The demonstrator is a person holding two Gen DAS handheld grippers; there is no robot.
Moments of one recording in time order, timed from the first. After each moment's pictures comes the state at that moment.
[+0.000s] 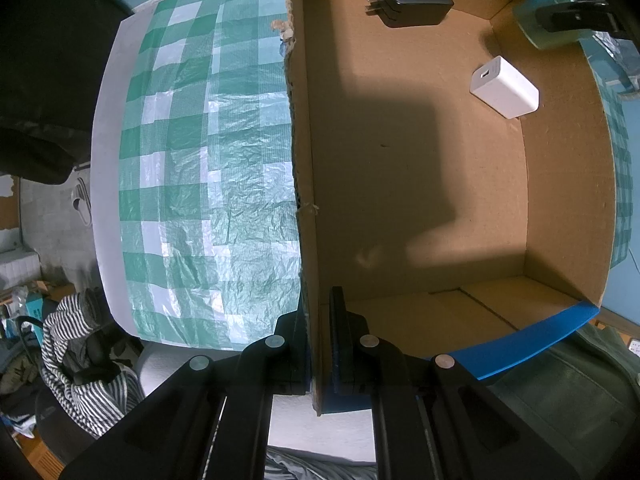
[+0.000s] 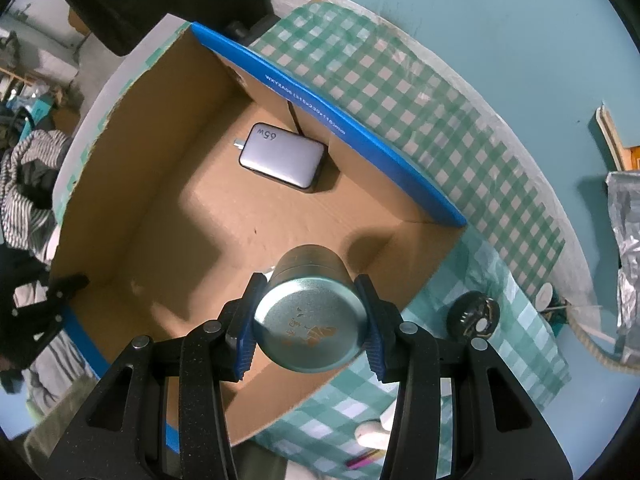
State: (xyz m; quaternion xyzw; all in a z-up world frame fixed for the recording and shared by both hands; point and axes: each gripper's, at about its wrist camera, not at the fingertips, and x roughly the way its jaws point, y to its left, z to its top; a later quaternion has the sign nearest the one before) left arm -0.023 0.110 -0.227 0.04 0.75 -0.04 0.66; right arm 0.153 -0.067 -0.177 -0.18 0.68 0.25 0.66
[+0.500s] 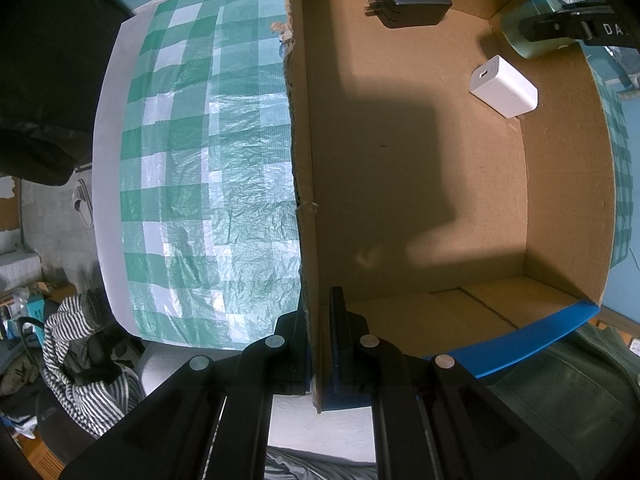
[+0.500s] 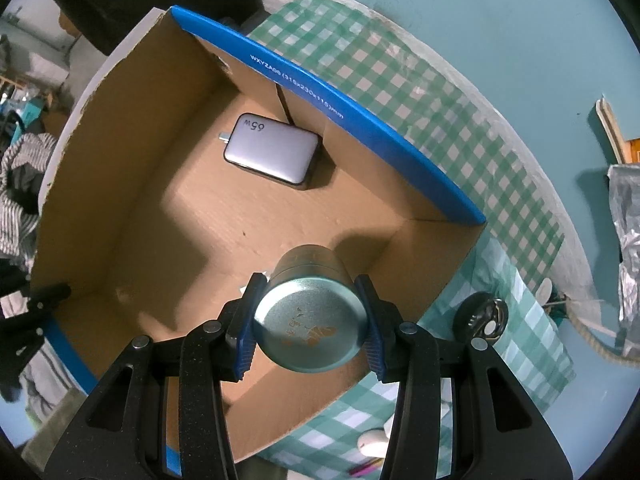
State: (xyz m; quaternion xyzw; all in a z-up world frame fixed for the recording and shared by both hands) left arm -0.022 0.111 -0.226 0.04 0.75 -0.04 0.66; right arm 0.151 -0.067 -0.195 -0.19 0.68 0.23 0.67
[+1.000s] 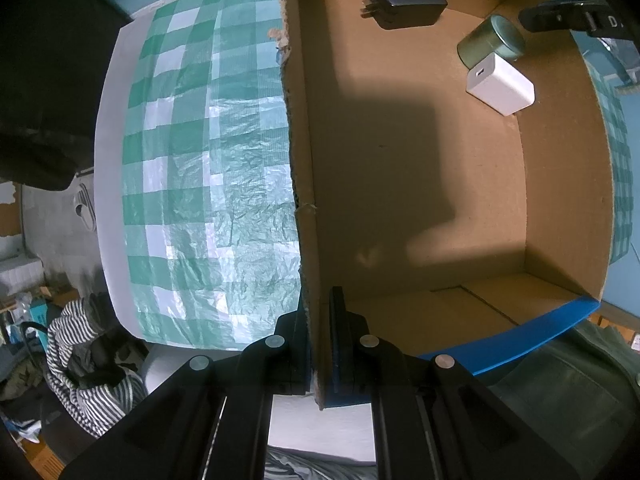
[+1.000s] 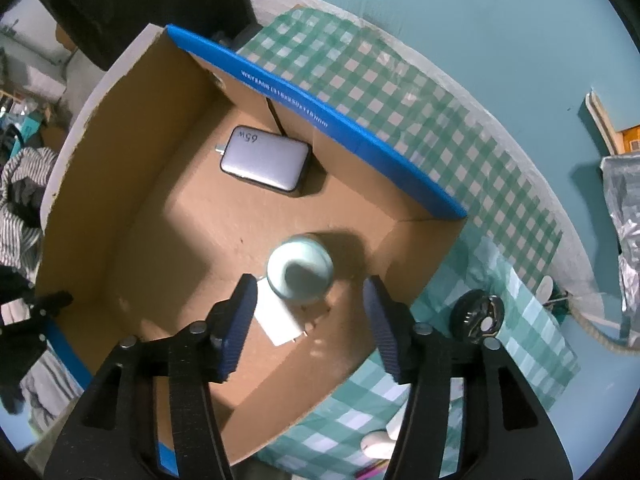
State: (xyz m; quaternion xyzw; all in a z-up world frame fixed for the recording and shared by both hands) left arm -0.024 0.106 -0.221 0.05 0.75 -0.05 0.66; right arm 0.152 -0.073 -0.186 -0.17 0.67 0.22 0.69
